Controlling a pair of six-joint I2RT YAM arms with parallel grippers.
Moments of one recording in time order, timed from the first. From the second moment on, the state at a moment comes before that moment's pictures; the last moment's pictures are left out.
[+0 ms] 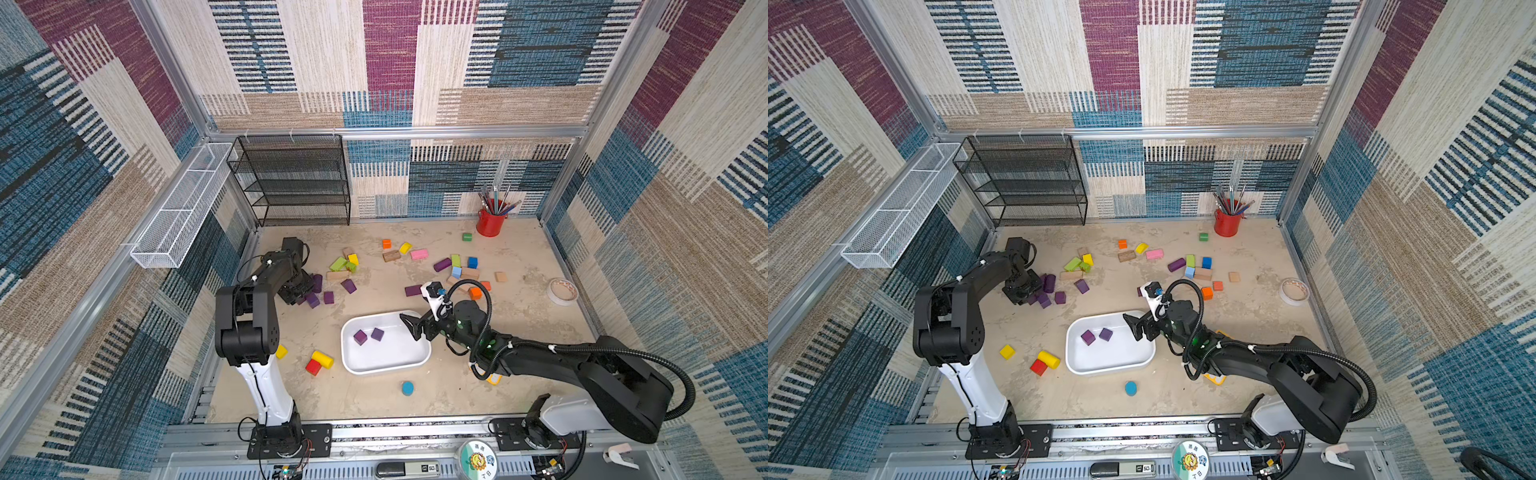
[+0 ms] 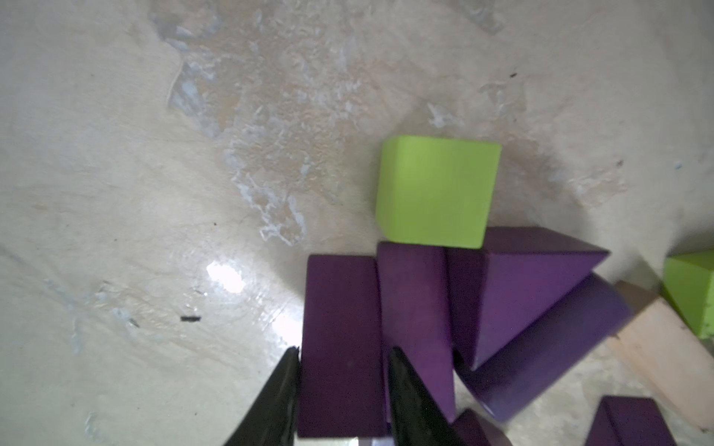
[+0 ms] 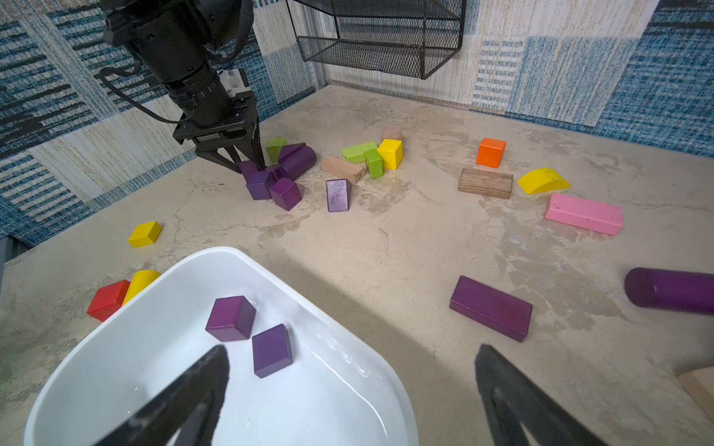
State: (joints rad) left arm 0.04 1.91 1.35 -0.78 -0.12 -0.73; right arm 0.78 1.39 0.49 0.61 -0.04 0.15
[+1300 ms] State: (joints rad) left arm 0.05 1.78 1.25 -0.78 -0.05 -0.71; right arm 0.78 1.41 0.51 0.60 0.01 0.15
